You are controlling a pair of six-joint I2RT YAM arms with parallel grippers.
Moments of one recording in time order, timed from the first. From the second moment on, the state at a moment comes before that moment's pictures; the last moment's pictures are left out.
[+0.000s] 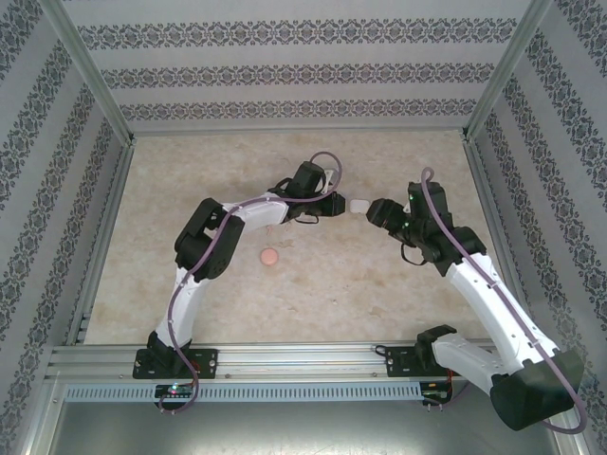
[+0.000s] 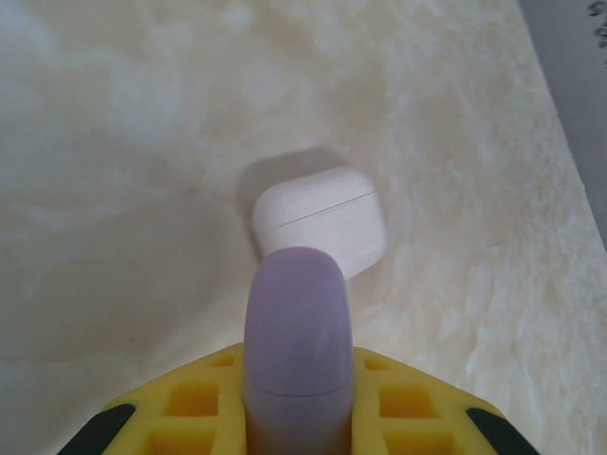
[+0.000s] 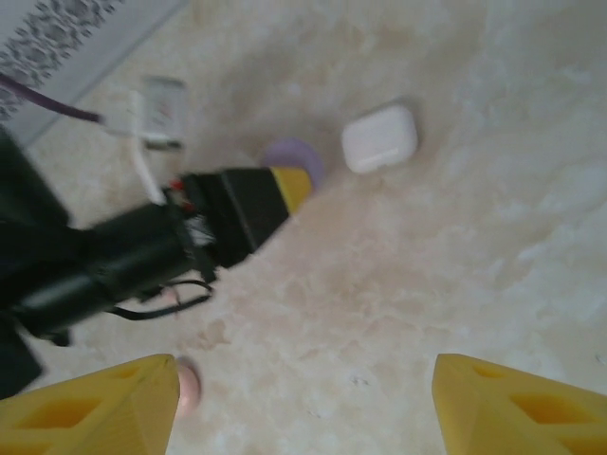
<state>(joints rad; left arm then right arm) -0.60 2.27 1.61 -0.06 0.38 -0.58 0.30 1.01 0.93 -0.63 -0.09 0.76</state>
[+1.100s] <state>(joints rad) -0.54 1.93 1.42 -0.27 0.15 -0.62 0.51 1.16 1.24 -0.52 -0.08 0.85</state>
